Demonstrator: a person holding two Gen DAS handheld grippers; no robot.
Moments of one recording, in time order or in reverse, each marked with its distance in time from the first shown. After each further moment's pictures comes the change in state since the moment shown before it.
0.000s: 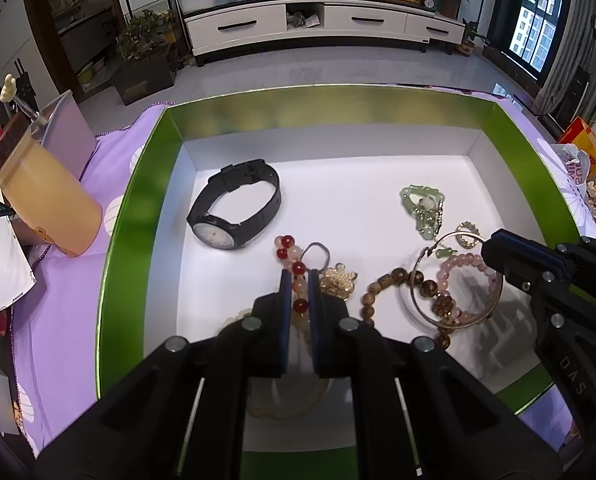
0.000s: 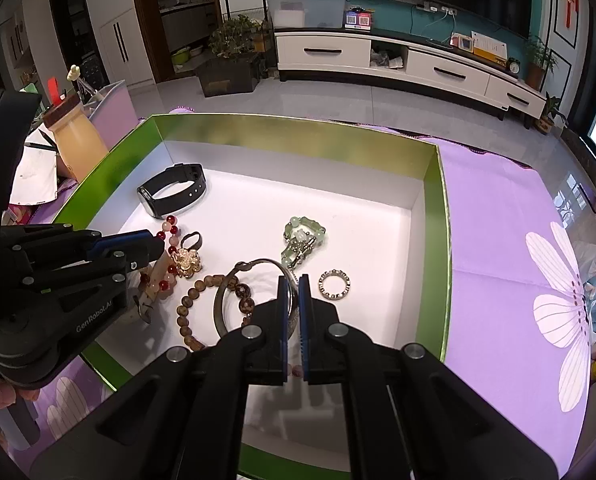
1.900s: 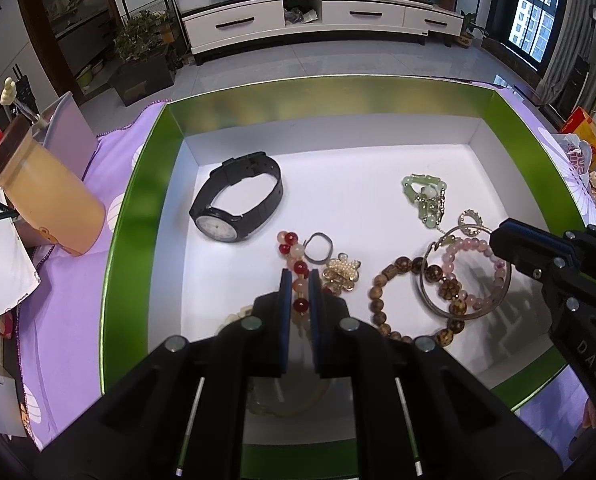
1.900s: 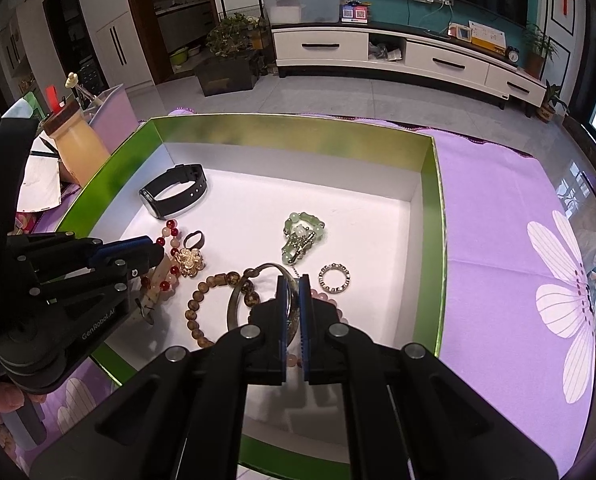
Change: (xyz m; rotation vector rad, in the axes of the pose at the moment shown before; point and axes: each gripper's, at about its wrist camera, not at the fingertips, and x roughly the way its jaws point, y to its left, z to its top) left arm -0.001 -0.005 -0.001 0.022 0.016 0.013; right arm -0.003 -0.005 -0.001 0.035 0.017 0.021
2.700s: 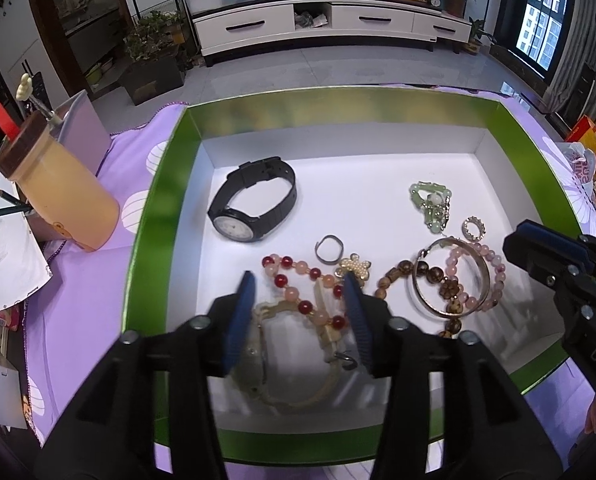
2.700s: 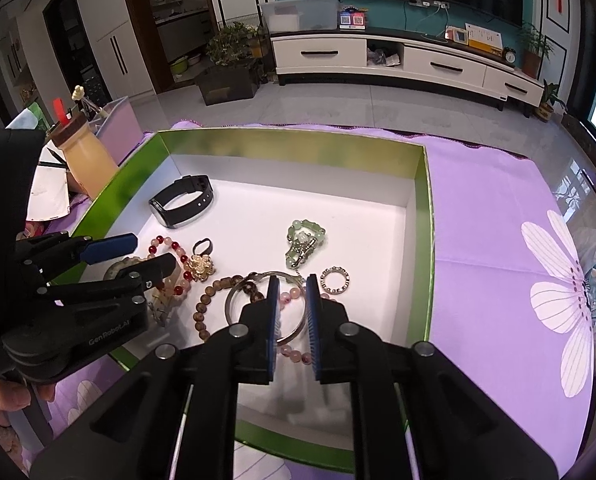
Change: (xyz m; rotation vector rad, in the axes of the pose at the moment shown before) left arm -0.011 0.009 -0.004 -0.027 -0.018 0.023; right arm -0.016 0.001 0.000 0.015 -0.031 0.012
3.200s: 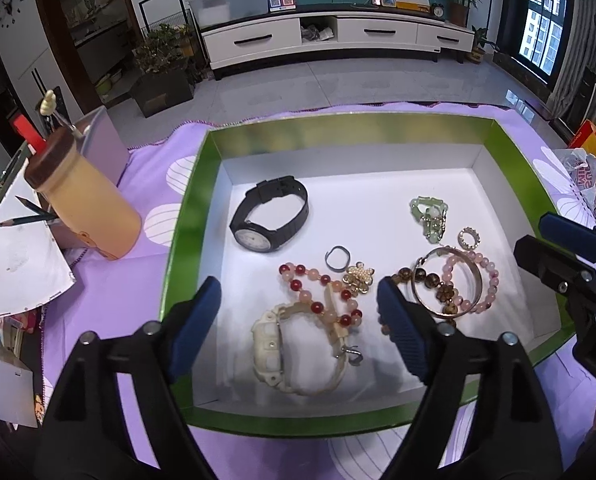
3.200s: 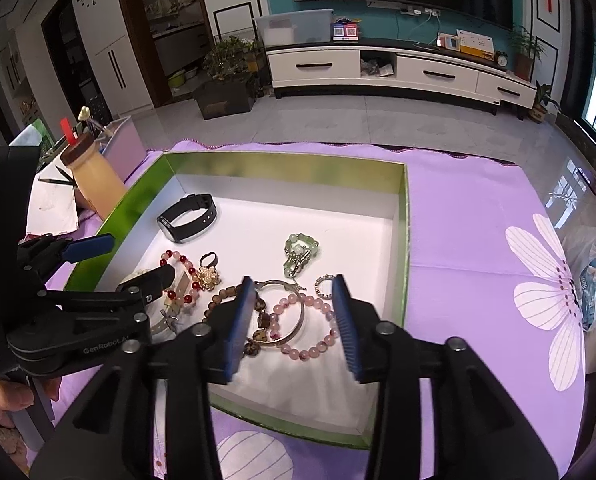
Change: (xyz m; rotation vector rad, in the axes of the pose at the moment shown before) left arm -0.023 0.004 0.005 0.006 -0.046 0.036; right arm -0.026 -0.005 0.004 0.031 -0.043 -0.006
